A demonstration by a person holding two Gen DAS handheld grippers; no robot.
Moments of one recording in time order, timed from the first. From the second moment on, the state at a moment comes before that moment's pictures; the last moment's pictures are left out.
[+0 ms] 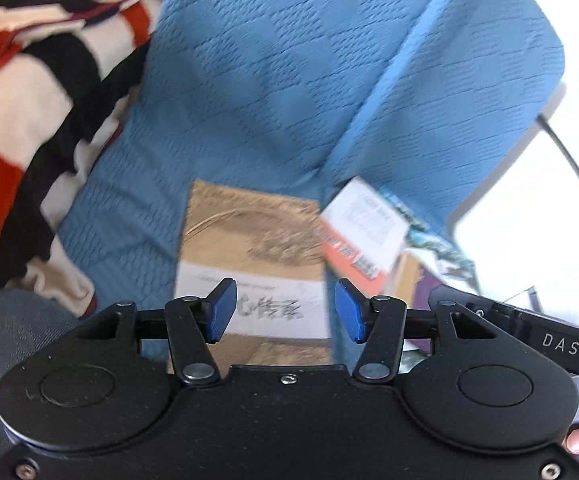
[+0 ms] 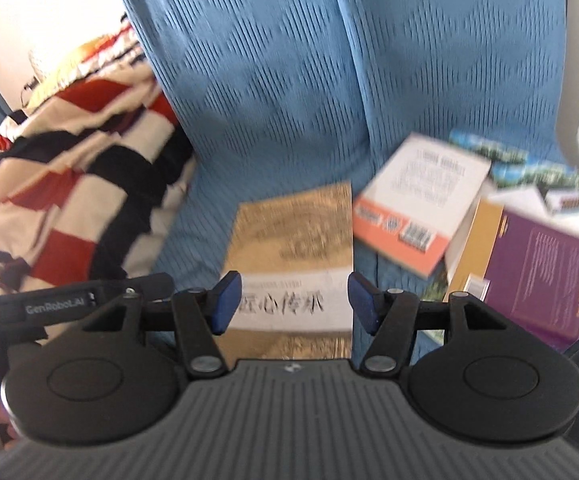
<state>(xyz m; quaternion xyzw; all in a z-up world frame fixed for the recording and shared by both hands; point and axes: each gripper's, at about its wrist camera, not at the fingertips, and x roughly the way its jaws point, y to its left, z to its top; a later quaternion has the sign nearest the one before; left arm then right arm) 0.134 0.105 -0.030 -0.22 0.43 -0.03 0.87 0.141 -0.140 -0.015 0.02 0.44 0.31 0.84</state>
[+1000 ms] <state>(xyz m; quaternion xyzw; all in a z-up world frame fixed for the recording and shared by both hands) 0.075 0.049 0.060 -0.16 0.39 -0.09 0.90 0.055 -0.210 0.068 0.04 0.37 0.23 0.90</state>
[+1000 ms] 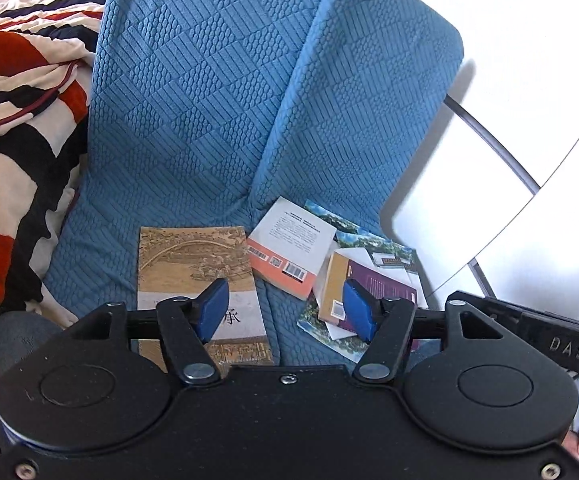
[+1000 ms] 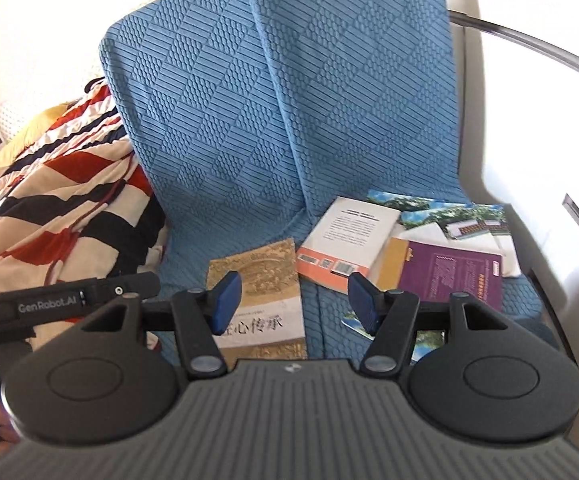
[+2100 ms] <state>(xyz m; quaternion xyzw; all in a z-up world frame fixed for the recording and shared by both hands) 0.086 -0.059 0.048 -0.14 0.39 -0.10 0.90 0.079 -0.322 0.036 0.10 0.40 0.17 0.89</state>
